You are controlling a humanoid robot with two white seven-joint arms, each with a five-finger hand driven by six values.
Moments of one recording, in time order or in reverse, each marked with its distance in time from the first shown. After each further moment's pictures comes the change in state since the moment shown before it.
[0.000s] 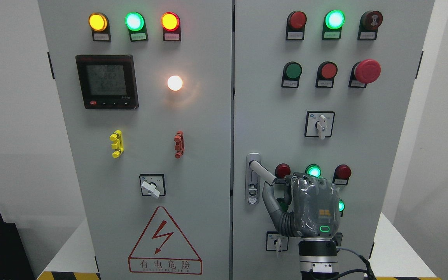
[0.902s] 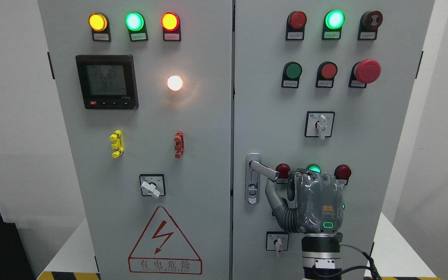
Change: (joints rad) left arm 0.000 0.000 0.000 0.000 0.000 0.000 0.000; right arm -0.015 0.000 -0.015 -0.001 -0.001 -0.001 0.001
